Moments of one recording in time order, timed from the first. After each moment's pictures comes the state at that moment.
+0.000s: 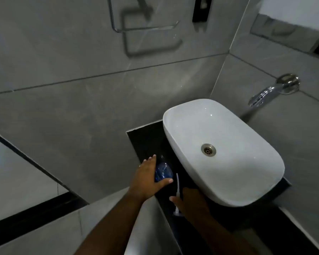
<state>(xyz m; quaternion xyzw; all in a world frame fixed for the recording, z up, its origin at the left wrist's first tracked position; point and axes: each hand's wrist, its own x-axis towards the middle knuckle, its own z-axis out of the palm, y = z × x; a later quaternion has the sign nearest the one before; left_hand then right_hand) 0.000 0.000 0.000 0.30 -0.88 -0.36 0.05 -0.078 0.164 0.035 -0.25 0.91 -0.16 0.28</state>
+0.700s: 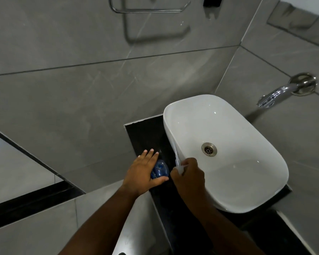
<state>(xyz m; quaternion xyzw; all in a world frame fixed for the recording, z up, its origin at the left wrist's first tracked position) -0.008 -0.016 -0.007 0.23 -0.94 -0.23 0.06 -0.105 0.126 0.075 -0.24 0.89 -0.37 0.13</state>
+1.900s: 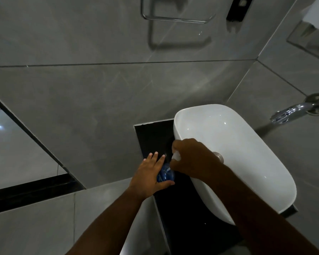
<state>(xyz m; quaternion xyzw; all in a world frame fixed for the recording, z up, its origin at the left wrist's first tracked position) -0.006 -0.013 -0.020 0.25 -0.92 -0.29 0.08 -0.126 0.071 0.180 -0.57 0.81 -0.06 0.14</state>
